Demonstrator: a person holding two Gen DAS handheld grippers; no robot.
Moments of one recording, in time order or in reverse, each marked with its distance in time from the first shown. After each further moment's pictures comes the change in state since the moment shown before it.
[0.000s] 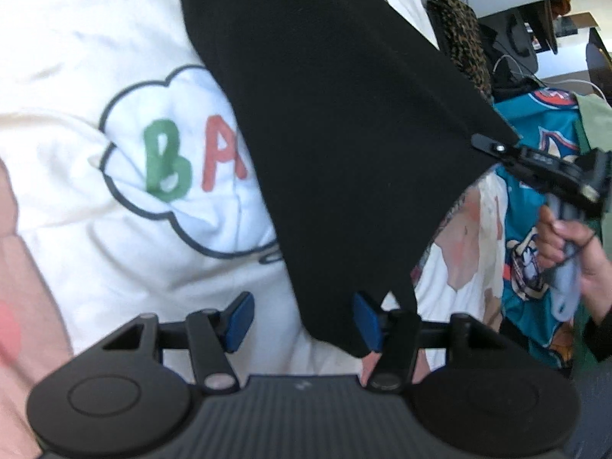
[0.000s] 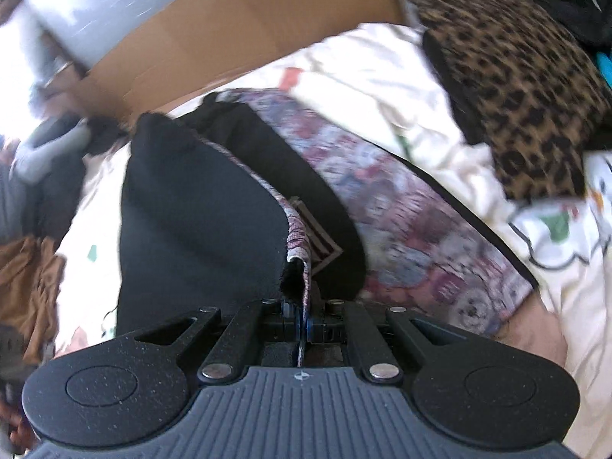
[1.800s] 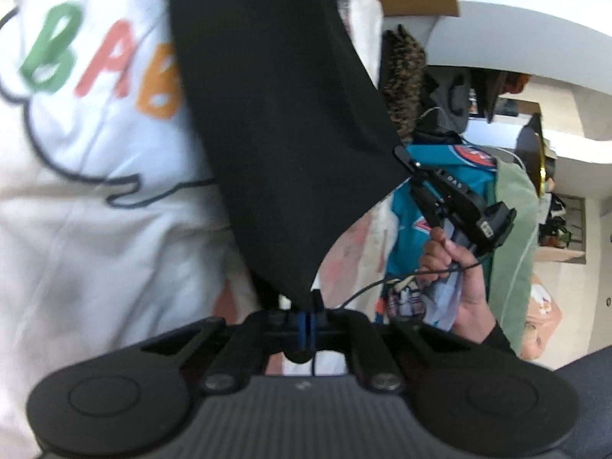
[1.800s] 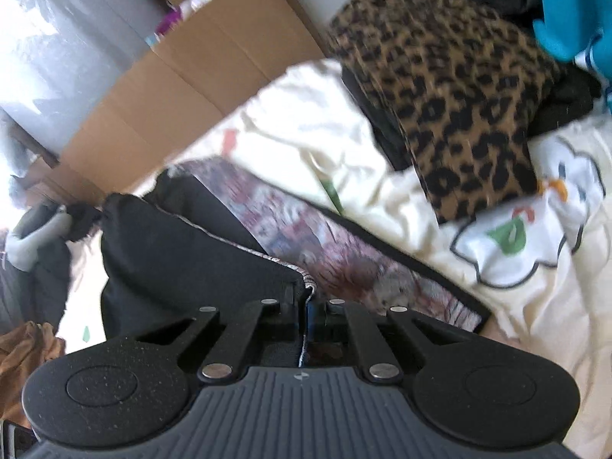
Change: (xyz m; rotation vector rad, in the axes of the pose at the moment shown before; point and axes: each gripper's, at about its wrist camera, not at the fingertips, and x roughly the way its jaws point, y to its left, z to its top) left arm 0.026 -0.022 0.004 -0.229 -0.045 -0.424; right arm -0.020 -0.049 0.017 0.142 -0.161 0.007
